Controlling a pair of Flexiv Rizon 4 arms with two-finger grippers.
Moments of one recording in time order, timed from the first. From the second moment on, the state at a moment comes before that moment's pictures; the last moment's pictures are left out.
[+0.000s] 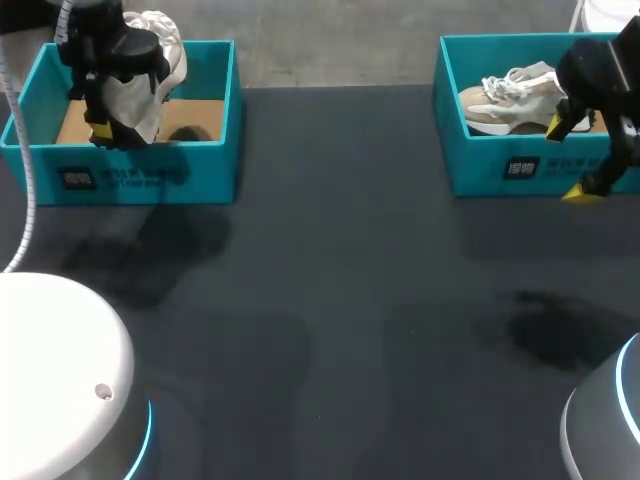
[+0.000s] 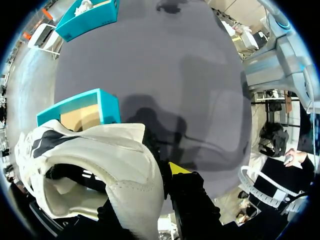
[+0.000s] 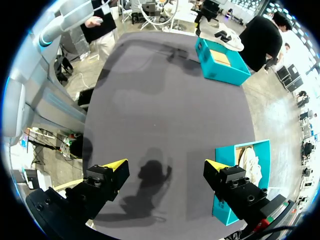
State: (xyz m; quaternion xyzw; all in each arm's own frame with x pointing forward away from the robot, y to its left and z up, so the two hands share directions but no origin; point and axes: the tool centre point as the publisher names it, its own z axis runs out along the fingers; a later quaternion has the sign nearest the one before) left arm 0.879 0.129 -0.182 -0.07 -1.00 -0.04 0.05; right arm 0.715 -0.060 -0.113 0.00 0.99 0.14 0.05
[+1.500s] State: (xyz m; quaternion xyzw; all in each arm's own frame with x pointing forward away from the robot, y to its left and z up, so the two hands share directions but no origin) left arm 0.986 0.295 -0.190 -0.04 -1.00 -0.01 0.03; right arm 0.715 -0.060 -0.113 0.00 0.99 0.14 0.05
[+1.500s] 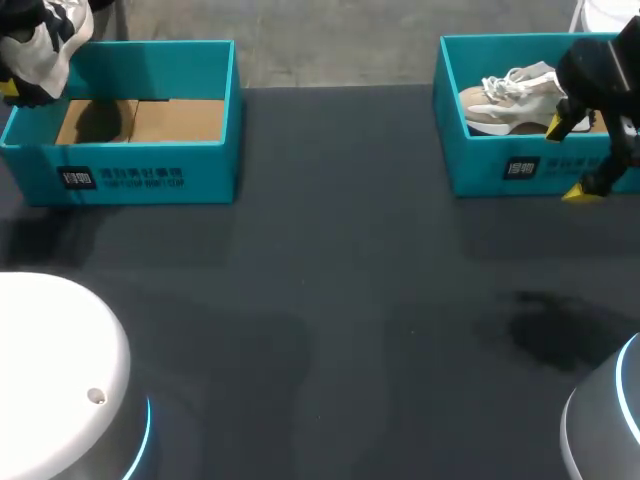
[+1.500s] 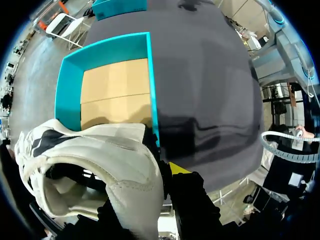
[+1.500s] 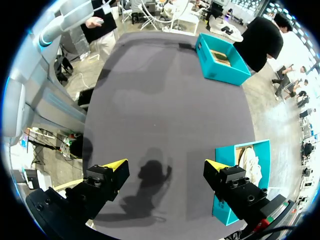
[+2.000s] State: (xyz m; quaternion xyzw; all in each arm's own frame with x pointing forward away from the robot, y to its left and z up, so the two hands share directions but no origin) left arm 1.003 0.320 -0.195 -0.06 -1.00 -0.02 0.02; right arm 0.715 -0.060 -0.113 0.00 0.99 0.14 0.05
